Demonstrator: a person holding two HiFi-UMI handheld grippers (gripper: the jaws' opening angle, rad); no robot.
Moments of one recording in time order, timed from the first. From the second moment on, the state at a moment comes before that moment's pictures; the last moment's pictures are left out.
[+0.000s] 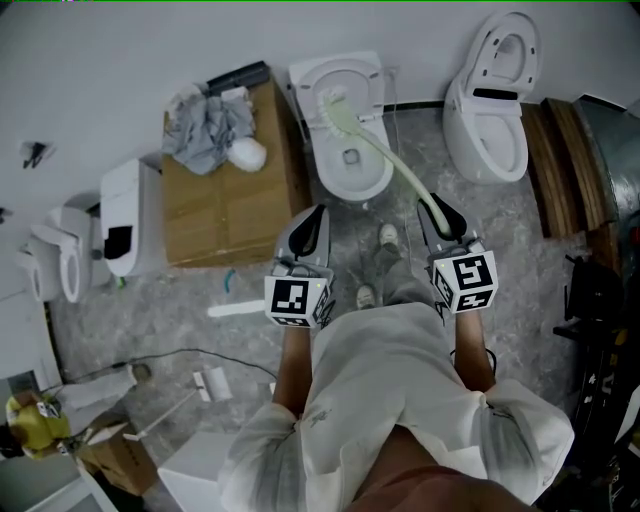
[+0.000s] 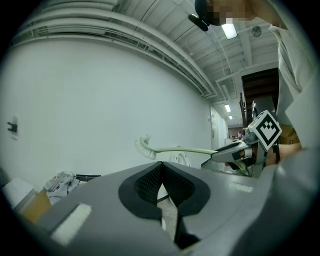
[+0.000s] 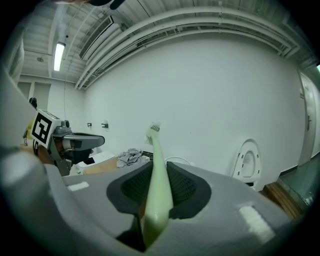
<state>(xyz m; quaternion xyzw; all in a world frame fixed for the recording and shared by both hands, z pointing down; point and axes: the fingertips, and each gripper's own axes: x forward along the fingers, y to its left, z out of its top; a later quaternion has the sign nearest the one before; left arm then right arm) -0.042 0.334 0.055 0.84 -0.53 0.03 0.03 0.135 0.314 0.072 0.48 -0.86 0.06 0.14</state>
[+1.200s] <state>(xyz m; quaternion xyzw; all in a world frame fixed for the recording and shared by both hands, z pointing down) -0.037 0.083 0.160 0.80 -0.58 0.07 0.12 0.129 0.046 0.169 0.37 -0.90 0.11 0.21</state>
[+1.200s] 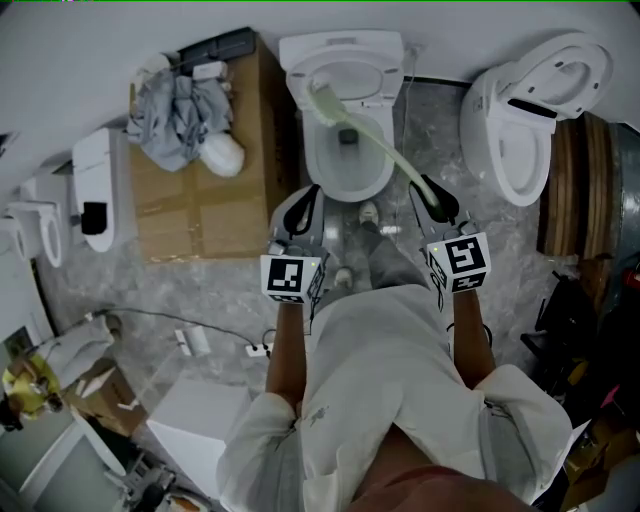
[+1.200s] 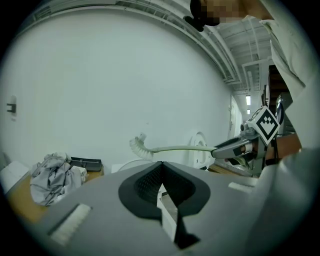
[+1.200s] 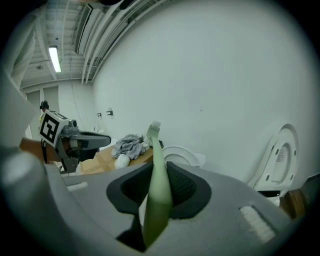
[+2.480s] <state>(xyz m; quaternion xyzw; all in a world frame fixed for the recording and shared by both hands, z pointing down) -0.046 -0.005 0.400 0.75 -0.58 0.15 0.28 0.138 -0.019 0.423 0.32 -0.84 0.25 0.37</state>
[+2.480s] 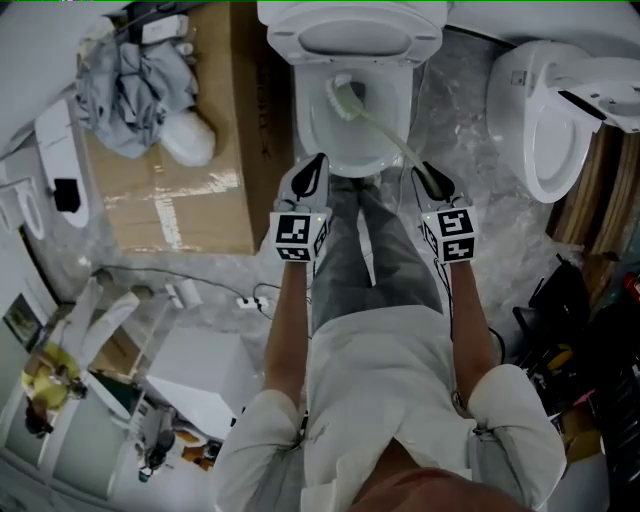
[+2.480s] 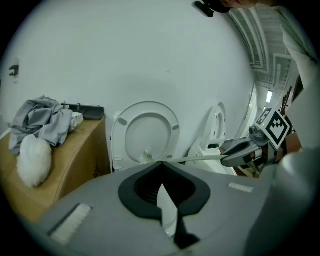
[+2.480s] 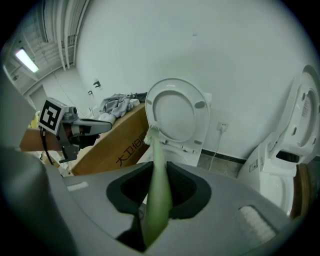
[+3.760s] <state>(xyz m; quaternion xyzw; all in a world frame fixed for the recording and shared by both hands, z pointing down) -0.067 0.016 0.566 0.75 -0.54 0.16 0.35 0.067 -0.012 0.668 0.35 -0.75 0.34 0.45</state>
